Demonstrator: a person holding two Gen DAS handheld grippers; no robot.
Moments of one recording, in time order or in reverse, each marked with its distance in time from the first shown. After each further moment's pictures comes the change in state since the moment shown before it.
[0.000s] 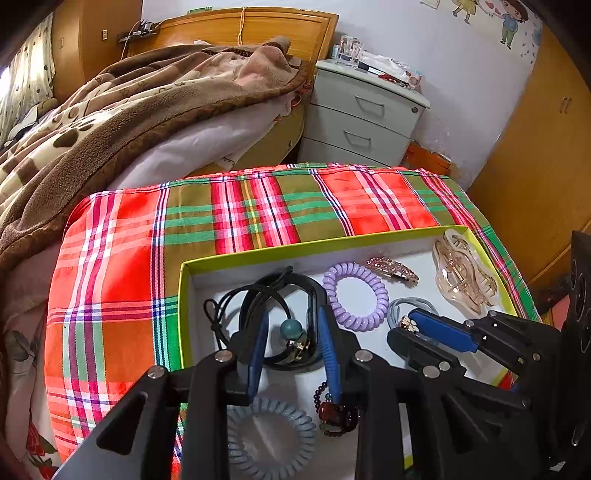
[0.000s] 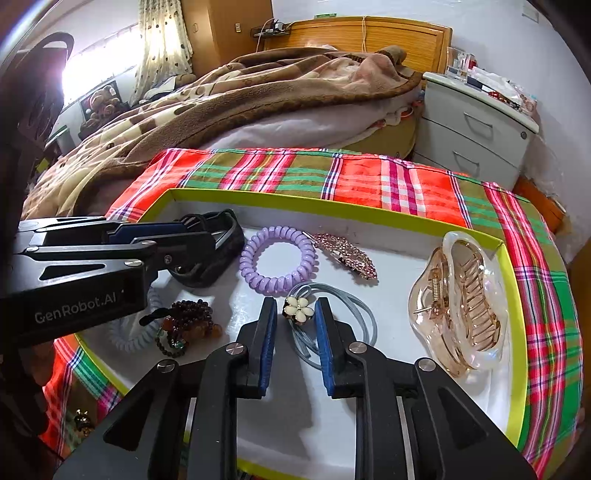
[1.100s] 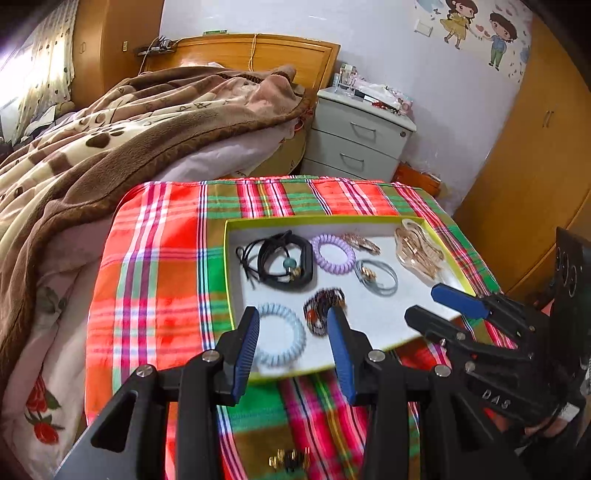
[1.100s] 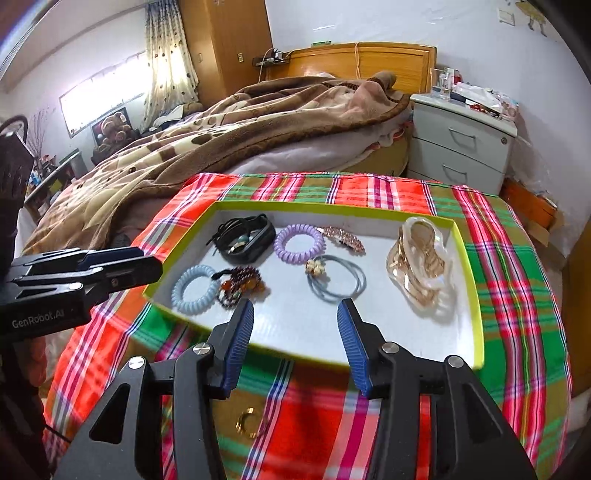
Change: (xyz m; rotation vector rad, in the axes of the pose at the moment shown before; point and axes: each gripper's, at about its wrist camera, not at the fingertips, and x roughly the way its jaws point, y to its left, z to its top) left arm -0.089 0.001 -0.059 -0.033 -0.102 -0.003; right arm -0.079 0.011 -0.043 0.035 -0.116 0.030
